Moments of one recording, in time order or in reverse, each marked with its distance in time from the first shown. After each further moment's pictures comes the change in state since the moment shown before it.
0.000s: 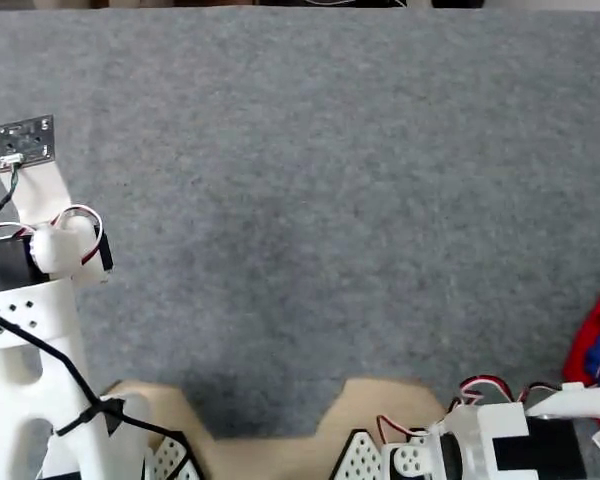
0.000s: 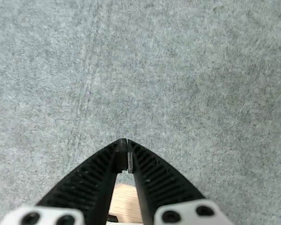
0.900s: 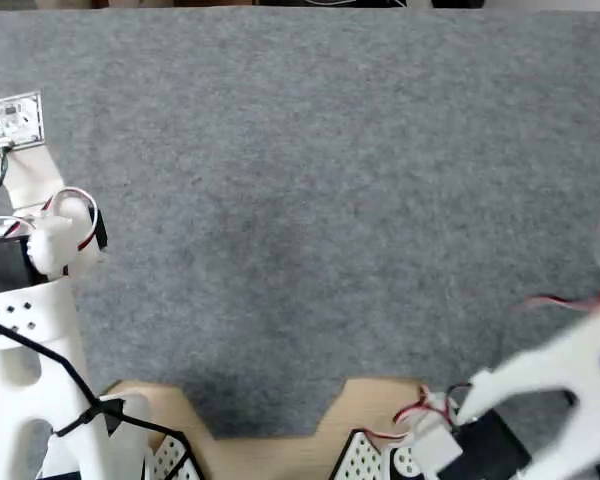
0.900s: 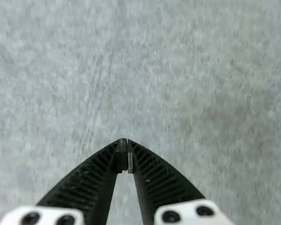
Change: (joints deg) left arm 0.0 0.0 -0.8 -11.0 -0.4; right arm -37.3 -13.7 7.3 13.8 9.4
